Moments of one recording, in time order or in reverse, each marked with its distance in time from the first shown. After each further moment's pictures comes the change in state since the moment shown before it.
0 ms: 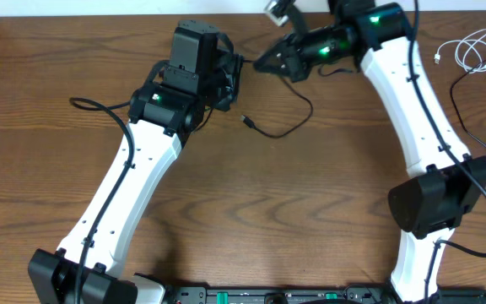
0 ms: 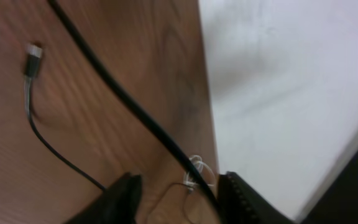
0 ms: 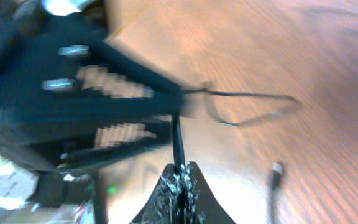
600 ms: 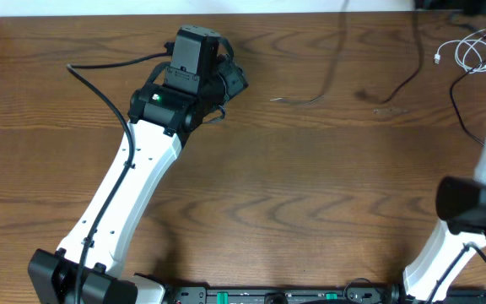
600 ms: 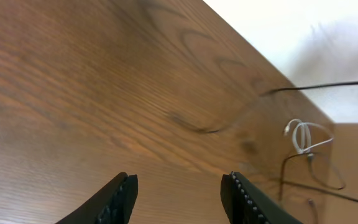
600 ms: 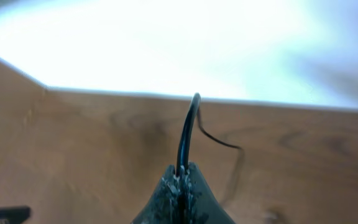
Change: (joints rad) left arm 0.000 0.000 0.000 -0.076 -0.022 0.718; right arm -0.418 -0.047 0.332 -0.010 0.310 0.293
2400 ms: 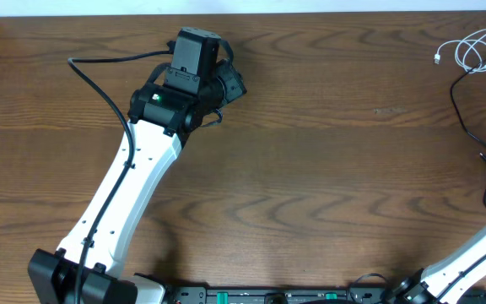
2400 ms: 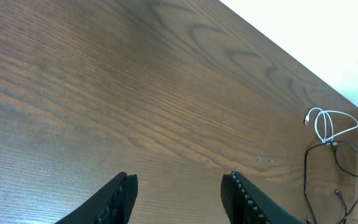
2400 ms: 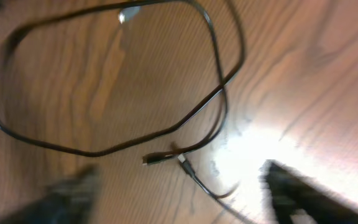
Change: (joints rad) left arm 0.000 0.000 0.000 -0.035 -0.015 0.093; right arm -0.634 0.340 0.086 -0.474 0.698 0.276
